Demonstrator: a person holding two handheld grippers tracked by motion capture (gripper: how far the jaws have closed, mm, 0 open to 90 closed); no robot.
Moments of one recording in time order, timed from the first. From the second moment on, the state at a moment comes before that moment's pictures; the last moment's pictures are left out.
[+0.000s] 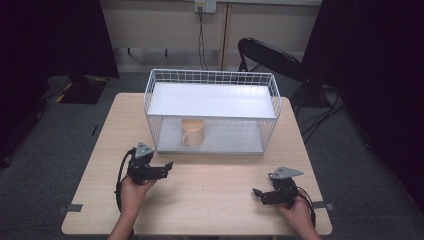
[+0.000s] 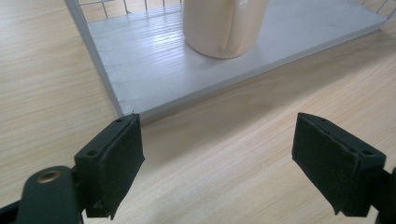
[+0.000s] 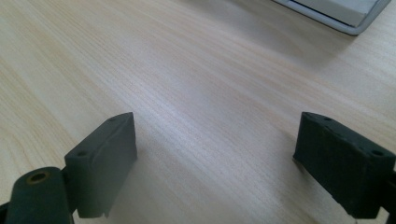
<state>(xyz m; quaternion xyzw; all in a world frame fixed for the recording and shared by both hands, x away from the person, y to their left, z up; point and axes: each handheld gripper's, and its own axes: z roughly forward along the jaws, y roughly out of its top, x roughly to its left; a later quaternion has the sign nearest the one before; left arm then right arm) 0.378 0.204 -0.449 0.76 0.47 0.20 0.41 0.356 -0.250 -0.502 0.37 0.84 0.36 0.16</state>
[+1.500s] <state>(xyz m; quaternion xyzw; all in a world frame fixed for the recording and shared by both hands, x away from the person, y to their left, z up) 0.353 0.262 -0.460 0.76 0.48 0.21 0.39 0.356 -0.250 -0.502 0.37 0.84 0.36 0.16</state>
